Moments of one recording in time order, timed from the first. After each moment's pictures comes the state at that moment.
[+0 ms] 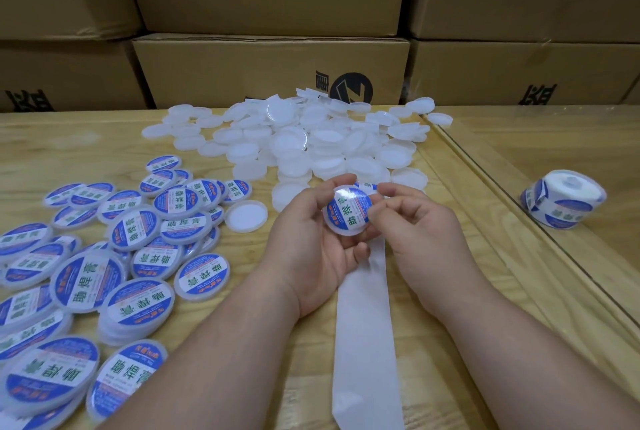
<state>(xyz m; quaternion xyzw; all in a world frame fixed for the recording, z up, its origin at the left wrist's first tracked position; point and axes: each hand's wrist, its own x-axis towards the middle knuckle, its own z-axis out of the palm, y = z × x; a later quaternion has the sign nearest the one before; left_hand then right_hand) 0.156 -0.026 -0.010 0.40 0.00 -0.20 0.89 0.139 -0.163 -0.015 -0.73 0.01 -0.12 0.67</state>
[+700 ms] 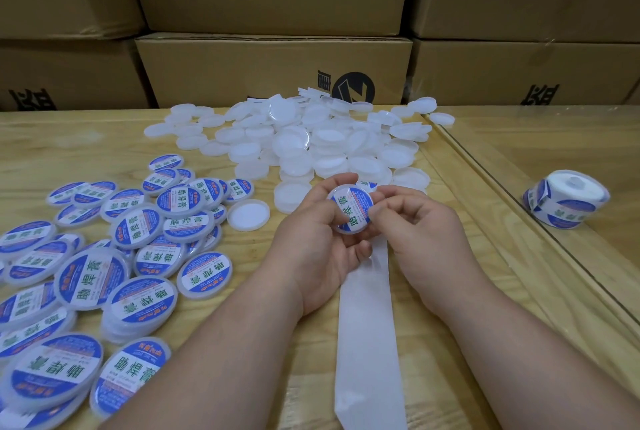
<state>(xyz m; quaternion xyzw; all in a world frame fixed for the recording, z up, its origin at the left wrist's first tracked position) 0.160 -0.030 -0.017 0.43 -0.01 -0.17 0.88 0.143 -0.164 -0.019 -0.74 0.01 -0.13 0.66</state>
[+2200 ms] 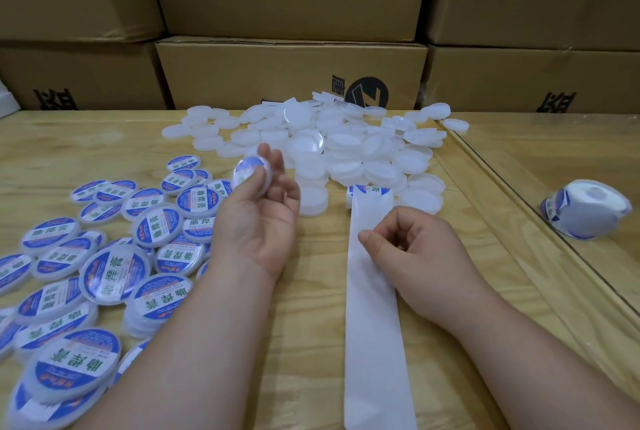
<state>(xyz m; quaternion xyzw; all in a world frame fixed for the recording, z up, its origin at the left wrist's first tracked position) 0.178 0.030 0.000 0.18 0.07 0.04 0.98 0.131 -0.155 -0.020 -0.83 -0.04 -0.08 0.56</state>
